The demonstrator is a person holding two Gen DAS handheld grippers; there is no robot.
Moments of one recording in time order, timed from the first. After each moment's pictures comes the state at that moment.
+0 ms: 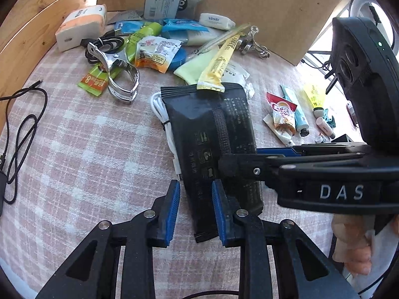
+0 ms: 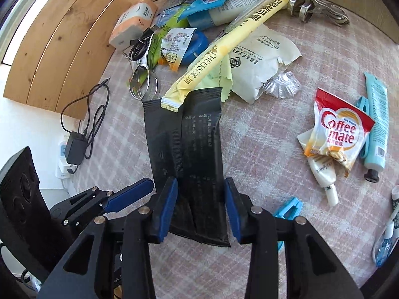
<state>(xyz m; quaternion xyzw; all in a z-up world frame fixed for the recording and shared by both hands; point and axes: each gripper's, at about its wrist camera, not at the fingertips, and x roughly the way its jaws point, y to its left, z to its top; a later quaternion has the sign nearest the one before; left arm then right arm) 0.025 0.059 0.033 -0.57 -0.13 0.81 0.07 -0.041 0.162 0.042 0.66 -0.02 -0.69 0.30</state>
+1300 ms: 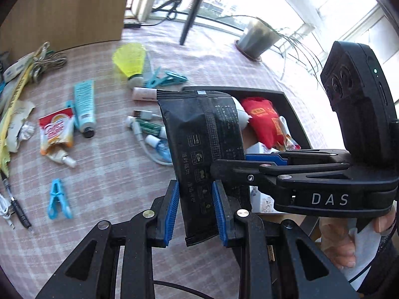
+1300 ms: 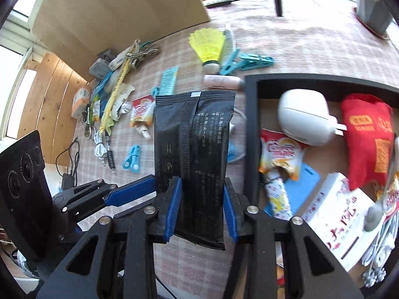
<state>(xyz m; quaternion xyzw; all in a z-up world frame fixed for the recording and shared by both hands) 0.033 0.304 0.094 -0.57 -0.02 0.75 0.34 0.039 0.443 0.106 0.61 -0.18 -0.76 0.10</state>
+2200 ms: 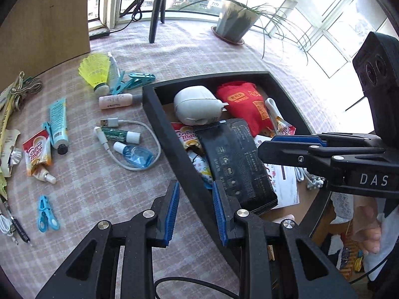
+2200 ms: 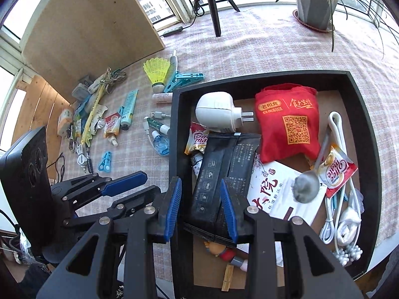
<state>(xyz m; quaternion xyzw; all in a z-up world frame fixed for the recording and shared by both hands) 0.049 0.335 0.098 -0.56 0.04 0.75 0.35 0.079 0.496 0.136 0.57 -0.16 -0.80 0.05</state>
